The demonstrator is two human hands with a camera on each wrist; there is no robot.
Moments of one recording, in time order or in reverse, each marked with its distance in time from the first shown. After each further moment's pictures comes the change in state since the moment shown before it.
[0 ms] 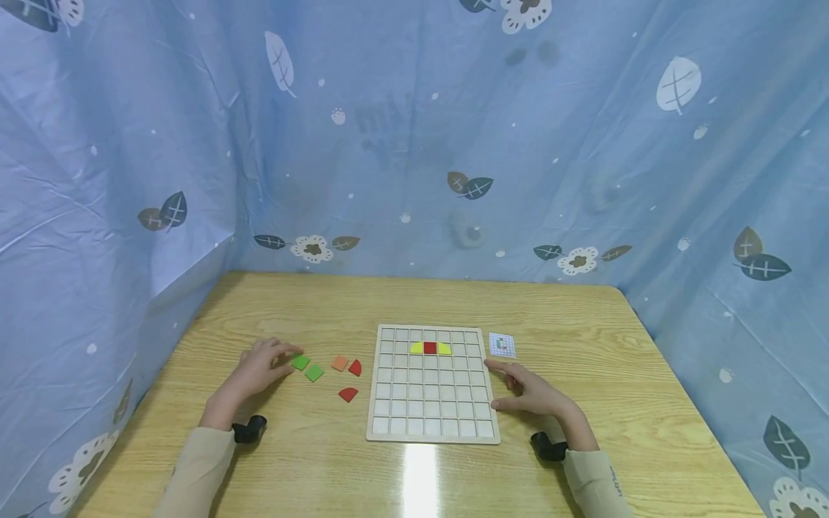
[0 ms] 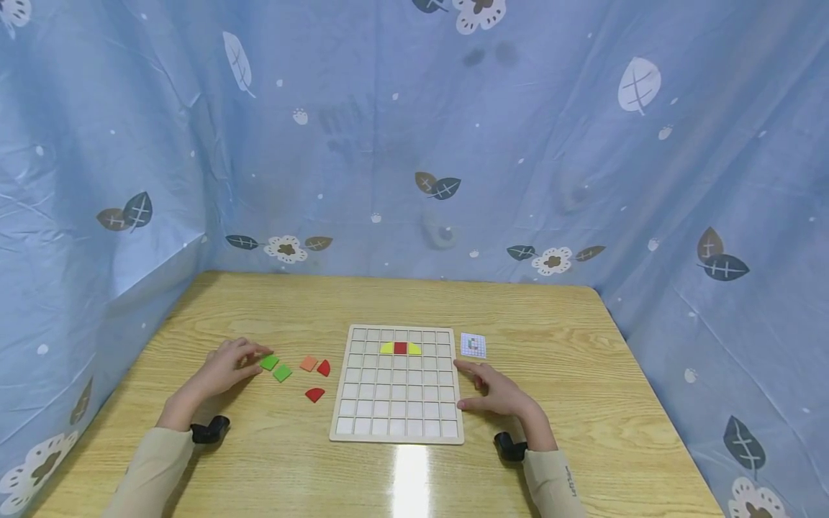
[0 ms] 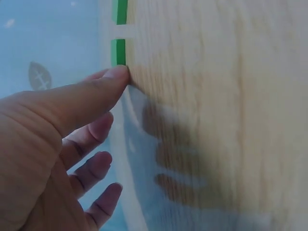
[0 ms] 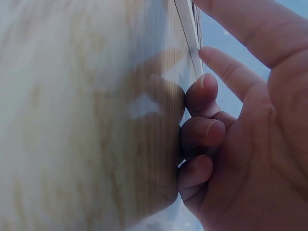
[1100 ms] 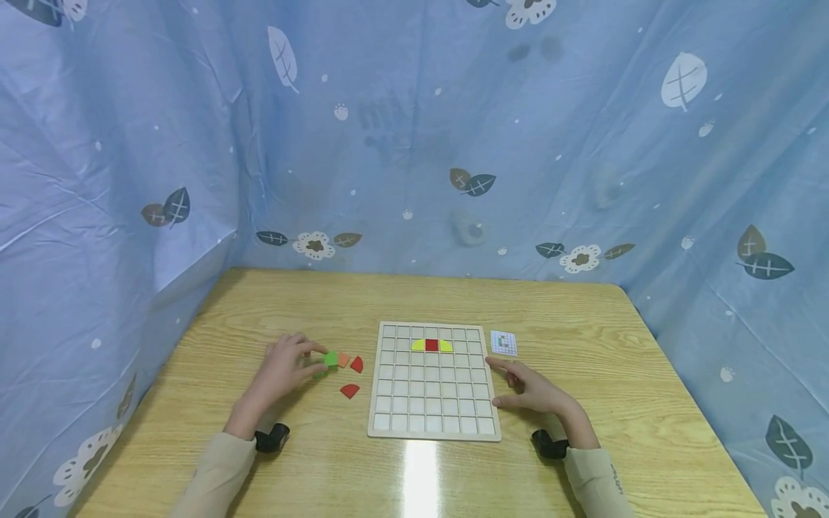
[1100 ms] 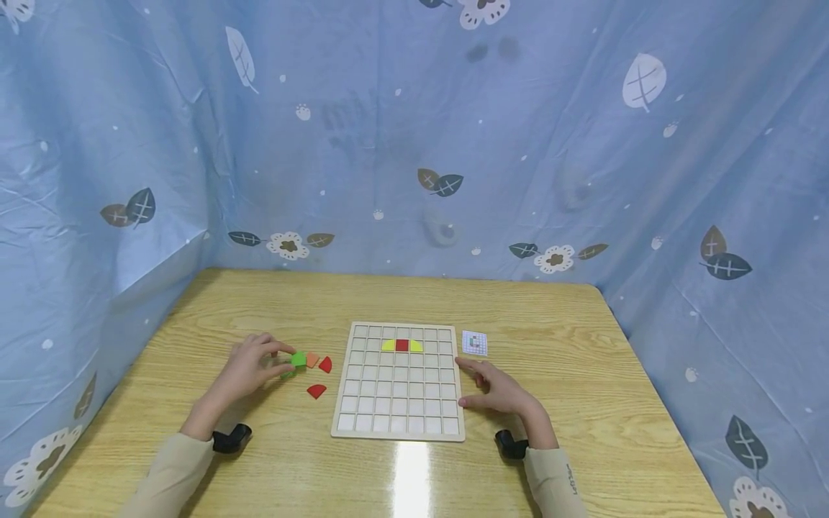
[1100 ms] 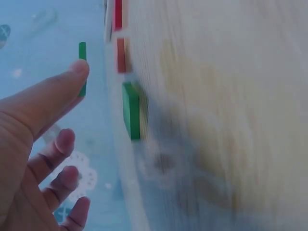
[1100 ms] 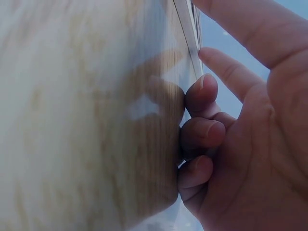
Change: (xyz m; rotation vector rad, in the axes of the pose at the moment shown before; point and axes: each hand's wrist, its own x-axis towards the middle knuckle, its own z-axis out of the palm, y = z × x) left_hand 0.007 0.044 0.022 0.068 0.160 0.051; right_hand -0.004 -0.039 -0.006 0.024 -0.007 0.027
